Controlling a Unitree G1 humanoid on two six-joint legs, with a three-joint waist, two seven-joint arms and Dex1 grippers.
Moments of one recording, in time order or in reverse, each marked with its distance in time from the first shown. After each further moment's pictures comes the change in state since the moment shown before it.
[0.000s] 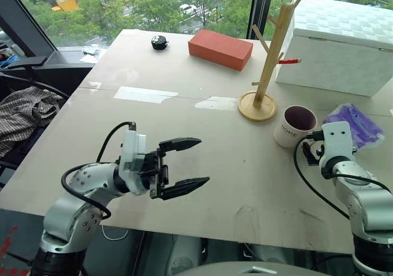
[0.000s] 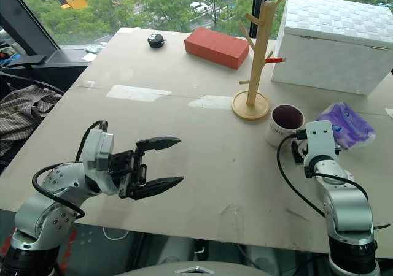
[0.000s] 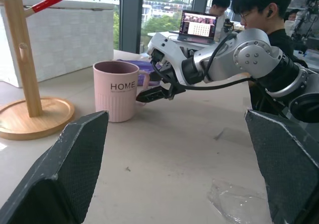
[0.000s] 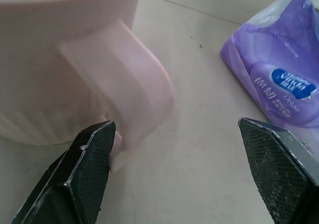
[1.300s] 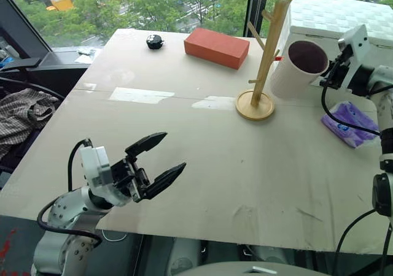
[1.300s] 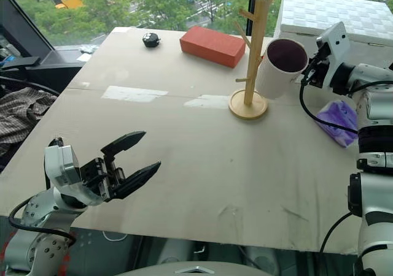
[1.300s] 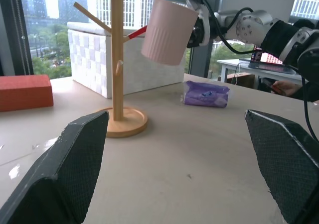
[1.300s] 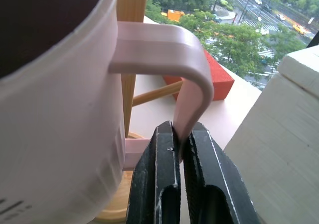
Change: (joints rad) left arm 0.239 -0.151 0.164 -0.031 0.014 -0.201 0.114; right arm -0.851 -0.367 0.087 1.128 0.168 -0.810 1.065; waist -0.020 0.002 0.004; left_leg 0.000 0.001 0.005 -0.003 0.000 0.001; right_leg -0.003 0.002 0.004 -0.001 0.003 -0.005
